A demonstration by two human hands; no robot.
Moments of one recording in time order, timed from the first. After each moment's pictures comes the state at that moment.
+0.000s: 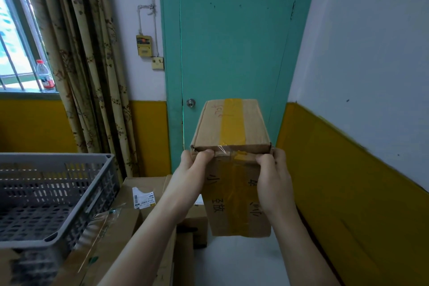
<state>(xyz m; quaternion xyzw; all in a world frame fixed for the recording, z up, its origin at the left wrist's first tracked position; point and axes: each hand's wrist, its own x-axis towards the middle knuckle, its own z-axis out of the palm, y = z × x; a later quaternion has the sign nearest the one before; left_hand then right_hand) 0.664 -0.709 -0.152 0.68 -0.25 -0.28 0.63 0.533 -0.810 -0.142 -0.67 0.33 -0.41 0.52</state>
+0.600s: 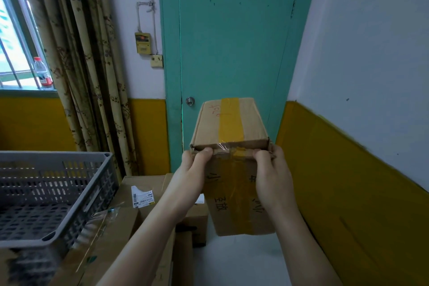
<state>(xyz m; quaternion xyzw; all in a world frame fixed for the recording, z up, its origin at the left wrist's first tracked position) 0.666 -0.712 -0.157 0.67 -0.27 -0.28 0.63 0.538 -0.819 -0.145 -0.69 0.32 -0.42 0.50</state>
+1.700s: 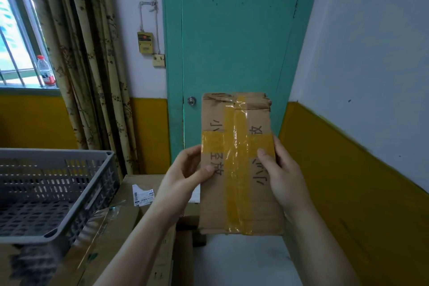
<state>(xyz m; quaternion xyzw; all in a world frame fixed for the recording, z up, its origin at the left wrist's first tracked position) 0.681 -0.697 -0.185 0.57 -0.35 -0.27 0.69 0.525 -0.855 -0.158 -0.72 0.22 -0.38 0.54</state>
